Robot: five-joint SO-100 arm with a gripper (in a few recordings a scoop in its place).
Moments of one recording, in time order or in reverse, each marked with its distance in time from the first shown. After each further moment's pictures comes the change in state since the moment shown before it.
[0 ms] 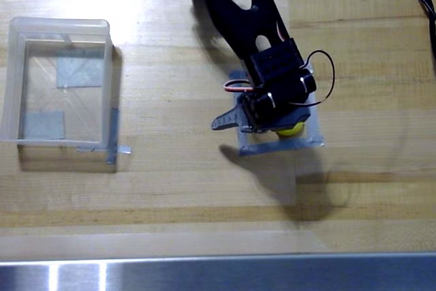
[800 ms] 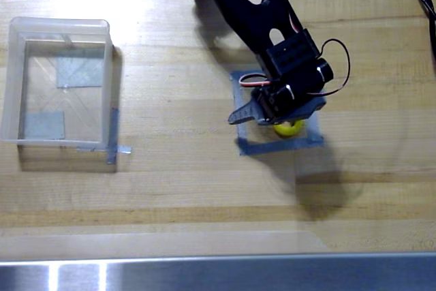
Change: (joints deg) arm -4.2 -0.1 1.5 2.0 0.0
